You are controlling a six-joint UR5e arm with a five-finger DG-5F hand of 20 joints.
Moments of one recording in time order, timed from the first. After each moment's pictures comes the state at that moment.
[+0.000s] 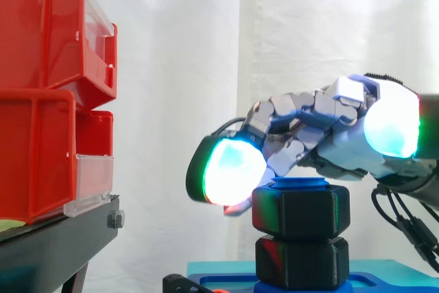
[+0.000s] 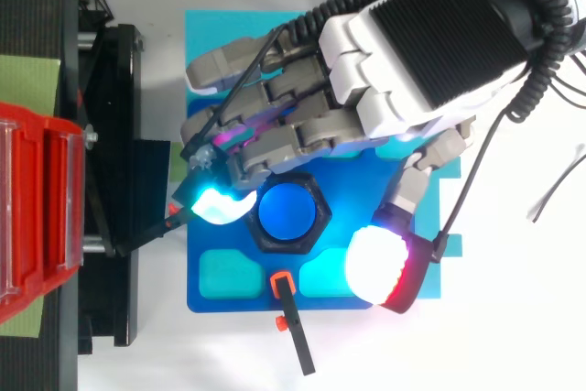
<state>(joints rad) -0.07 -2.38 -1.22 -2.29 -2.15 -1.06</state>
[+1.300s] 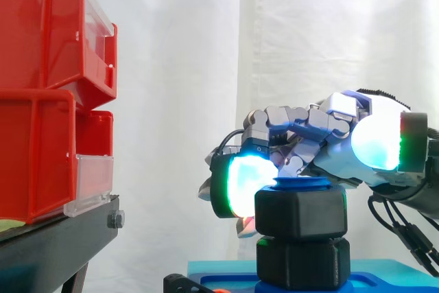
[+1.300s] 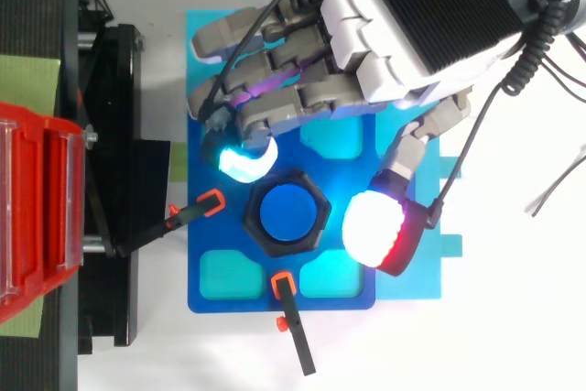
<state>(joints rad) -0.10 -2.39 -1.22 -2.26 -2.16 -1.05</state>
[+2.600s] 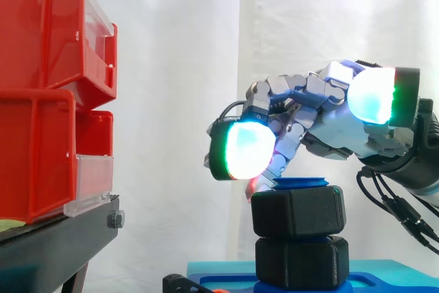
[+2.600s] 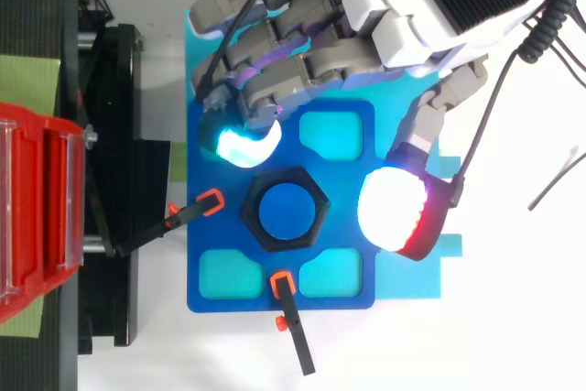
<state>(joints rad) -0.12 -2.39 -1.18 -2.21 -2.20 -1.03</state>
